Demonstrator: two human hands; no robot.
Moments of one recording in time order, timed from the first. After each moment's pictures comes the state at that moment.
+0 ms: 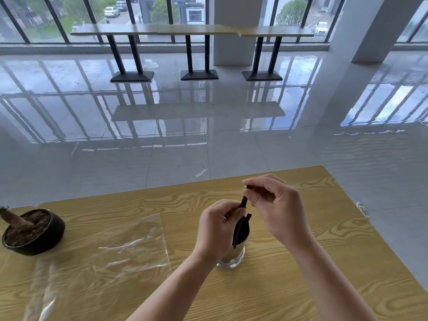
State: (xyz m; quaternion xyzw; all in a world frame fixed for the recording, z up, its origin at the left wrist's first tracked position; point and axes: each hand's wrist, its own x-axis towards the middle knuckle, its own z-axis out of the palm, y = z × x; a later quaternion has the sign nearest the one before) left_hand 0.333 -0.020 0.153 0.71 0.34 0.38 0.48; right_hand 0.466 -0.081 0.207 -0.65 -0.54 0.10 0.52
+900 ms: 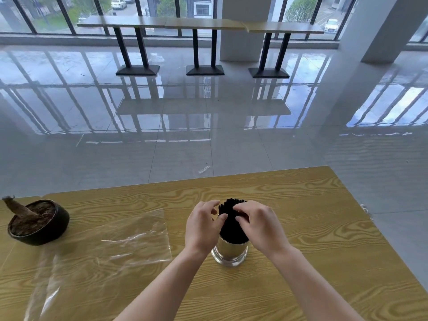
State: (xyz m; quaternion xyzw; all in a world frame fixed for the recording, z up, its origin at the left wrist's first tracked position) left_hand 0.313 0.012 0.101 0.75 0.50 0.26 0.34; right_hand 0.456 -0.065 0.133 -0.73 -0.61 0.08 0.30
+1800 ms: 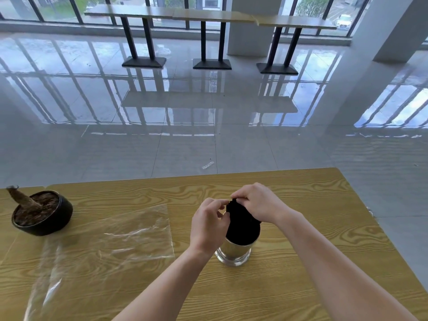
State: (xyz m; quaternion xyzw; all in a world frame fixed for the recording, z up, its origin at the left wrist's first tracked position) left_hand 0.316 0.013 0.099 0.75 0.48 0.30 0.36; right_hand 0.486 0.001 0.145 -0.73 -0.63 0.24 0.12
